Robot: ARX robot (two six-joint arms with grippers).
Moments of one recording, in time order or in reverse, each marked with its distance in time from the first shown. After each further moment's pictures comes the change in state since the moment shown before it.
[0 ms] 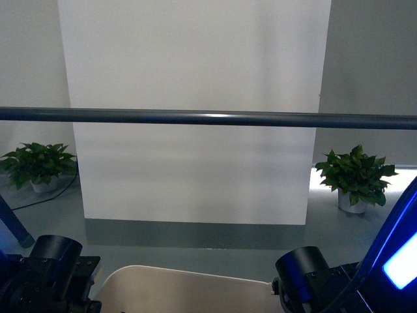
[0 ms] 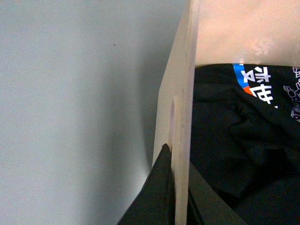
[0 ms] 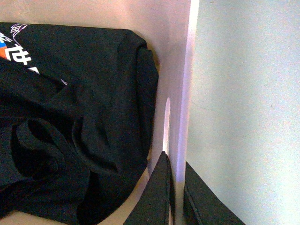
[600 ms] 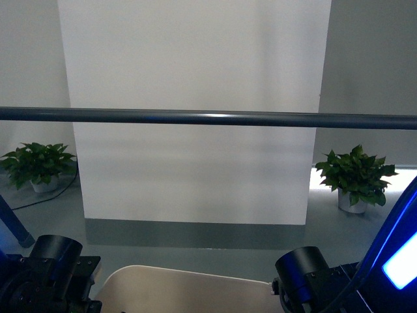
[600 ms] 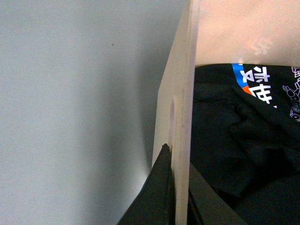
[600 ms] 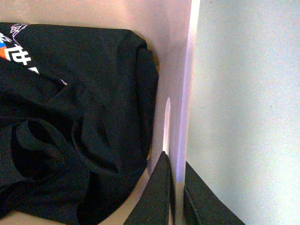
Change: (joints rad) left arm 0.002 0.000 0.000 0.000 0.000 0.000; right arm 0.001 0.000 0.000 0.000 0.001 0.000
